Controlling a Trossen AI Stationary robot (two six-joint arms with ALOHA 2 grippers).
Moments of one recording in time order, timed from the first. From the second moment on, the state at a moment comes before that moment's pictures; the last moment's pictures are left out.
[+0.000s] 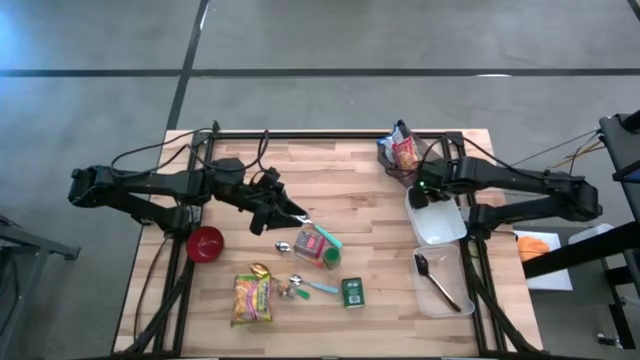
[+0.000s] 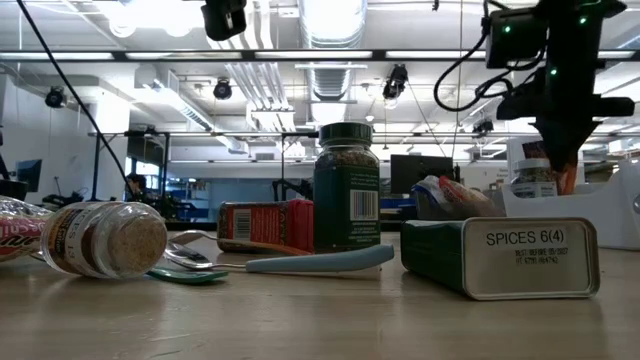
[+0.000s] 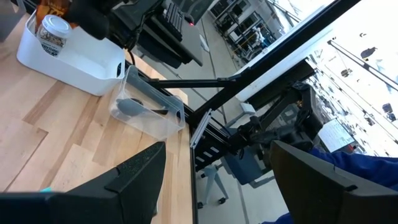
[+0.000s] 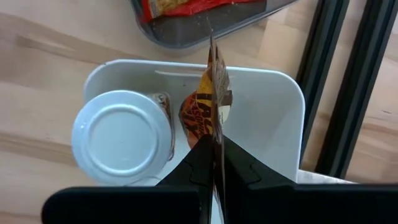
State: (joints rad) left arm 0.01 1.14 0.90 0.04 0.33 -0.76; right arm -0.31 1.05 0.78 -1.21 0.29 0.99
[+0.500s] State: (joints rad) left arm 0.01 1.14 0.90 0.04 0.33 -0.76; right arm -0.31 1.11 0.78 -1.17 0.29 0.93
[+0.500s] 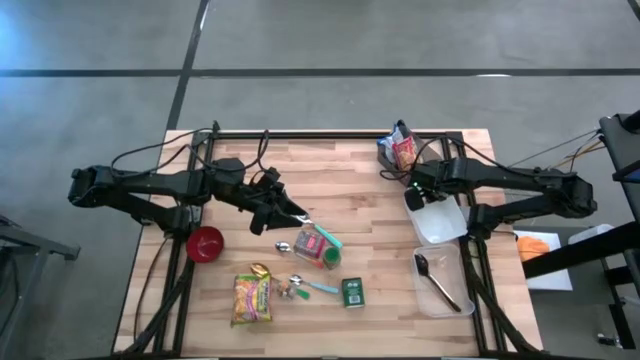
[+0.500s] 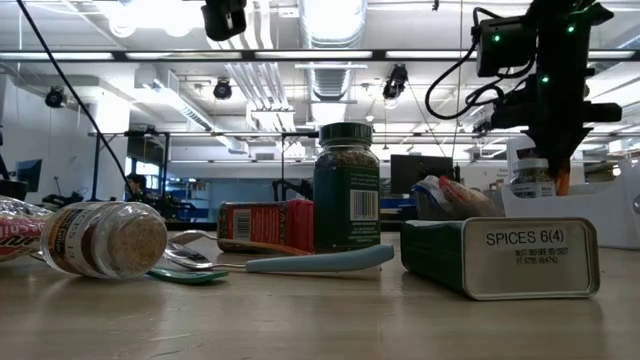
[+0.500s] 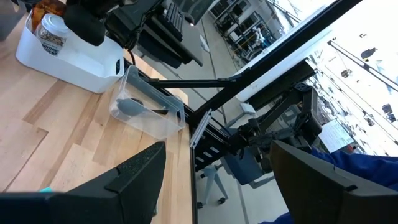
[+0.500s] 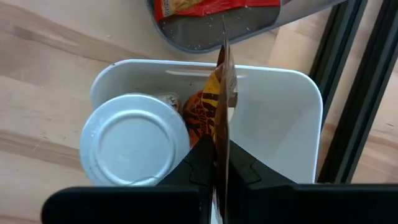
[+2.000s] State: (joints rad) left arm 0.01 1.14 0.90 -0.08 0.33 -0.77; right arm -0.31 0.99 0.76 -1.27 0.22 0.91
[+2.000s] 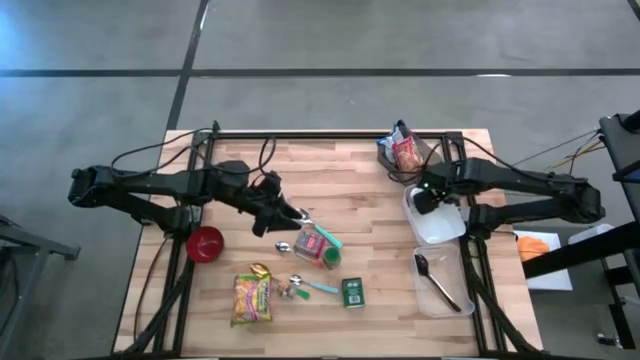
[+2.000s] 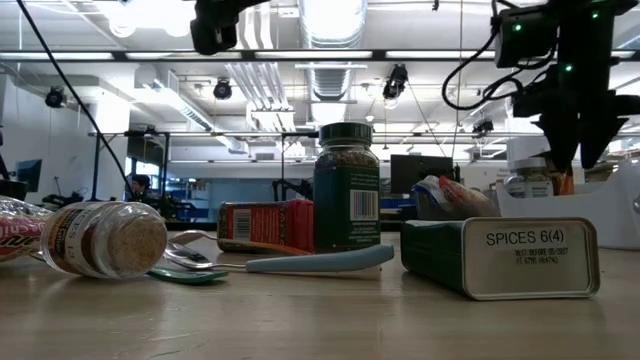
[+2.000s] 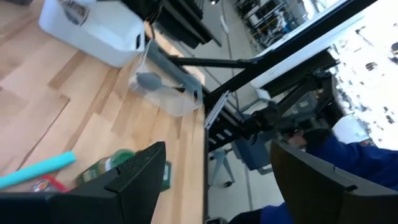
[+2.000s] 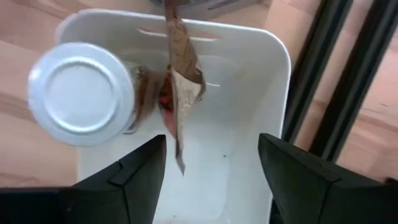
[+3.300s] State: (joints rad) left arm 0.02 1.15 0.88 -0.53 0.31 -0.59; right arm 0.15 1.41 1.38 -1.05 0.13 0.23
